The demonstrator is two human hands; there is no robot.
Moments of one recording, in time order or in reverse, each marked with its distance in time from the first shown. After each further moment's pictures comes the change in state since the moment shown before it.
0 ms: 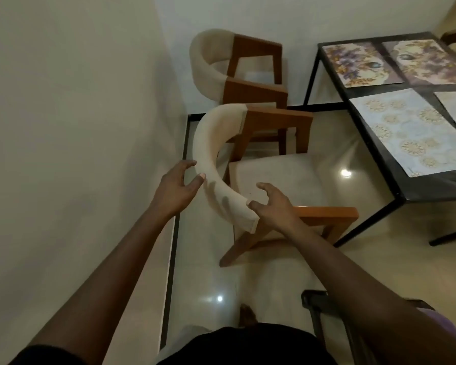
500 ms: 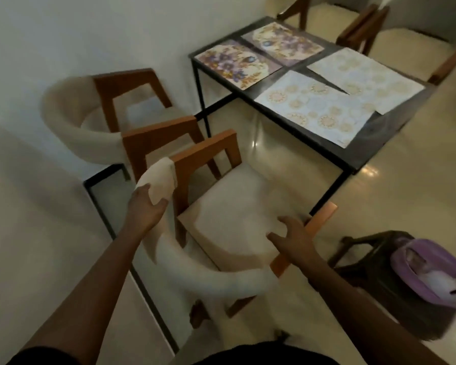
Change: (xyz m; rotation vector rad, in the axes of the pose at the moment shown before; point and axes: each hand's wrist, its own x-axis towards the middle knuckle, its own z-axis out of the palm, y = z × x) left_hand 0.354 -0.021 0.071 0.315 -0.375 0.175; right_hand 0.100 0.031 0.014 0.143 0.473 0.561
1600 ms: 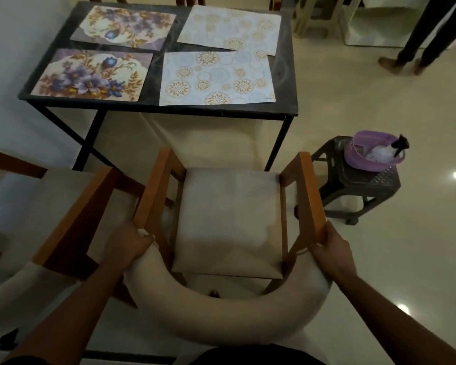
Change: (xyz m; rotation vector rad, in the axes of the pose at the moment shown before) left_hand 0.286 0.032 0.032 0.455 -0.527 0.445; right_hand -0.009 -0.039 0.131 0.278 0.625 0.826
